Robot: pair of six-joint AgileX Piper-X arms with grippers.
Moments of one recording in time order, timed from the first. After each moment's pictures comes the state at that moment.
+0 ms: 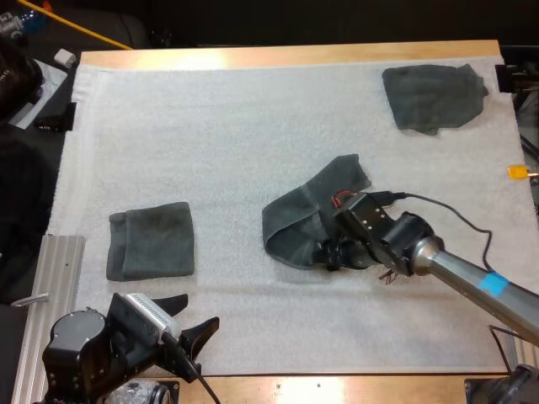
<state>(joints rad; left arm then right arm) -0.12 0.23 -0.63 1.16 0.62 -1.71 0.75 1.50 -0.91 0.71 -0.02 -1.34</state>
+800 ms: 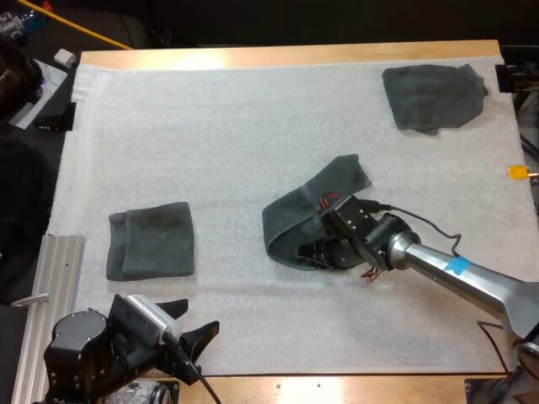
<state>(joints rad) -0.12 0.23 -0.63 1.20 0.62 -1.72 0.75 1.69 -0.91 0.51 -0.15 -1.17</state>
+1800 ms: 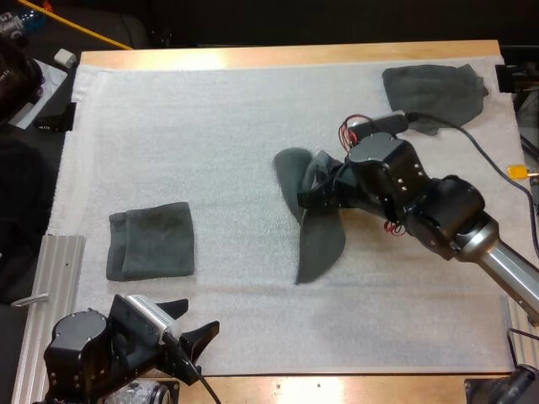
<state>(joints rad) -0.12 0.23 -0.63 1.20 0.62 -1.72 0.75 1.36 -1.24 0.77 0.05 -1.47</state>
